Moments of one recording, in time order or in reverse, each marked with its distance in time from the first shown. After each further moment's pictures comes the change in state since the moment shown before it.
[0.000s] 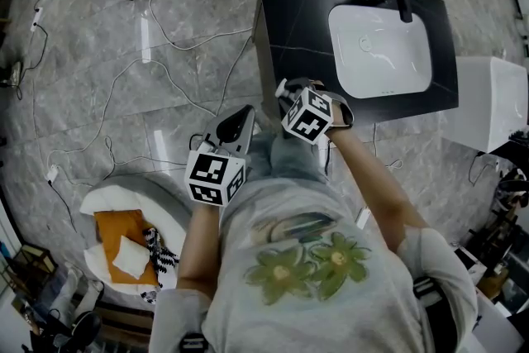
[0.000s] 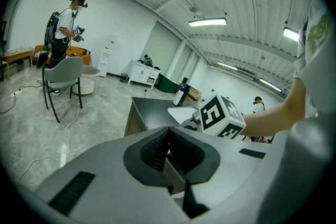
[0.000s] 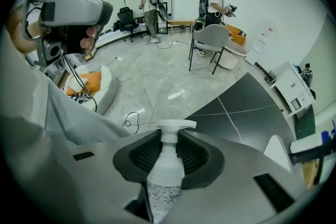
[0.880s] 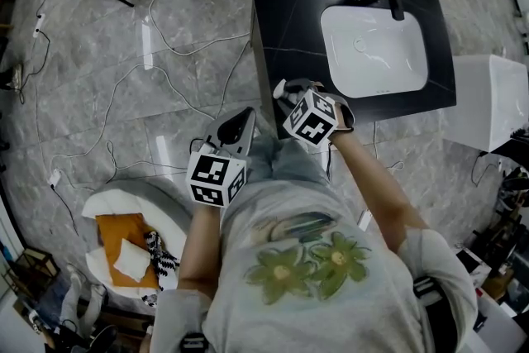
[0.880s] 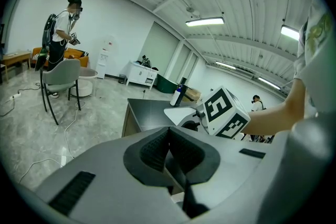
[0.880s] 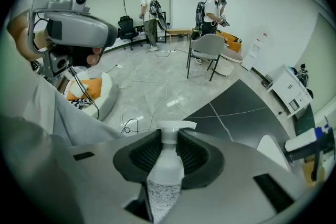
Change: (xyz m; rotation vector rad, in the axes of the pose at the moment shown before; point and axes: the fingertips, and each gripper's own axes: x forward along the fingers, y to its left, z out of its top) left arm 0.002 -0.025 0.002 0.022 -0.006 -0.007; right arm -0.032 -0.002 -0.001 0.013 -0.090 -0.016
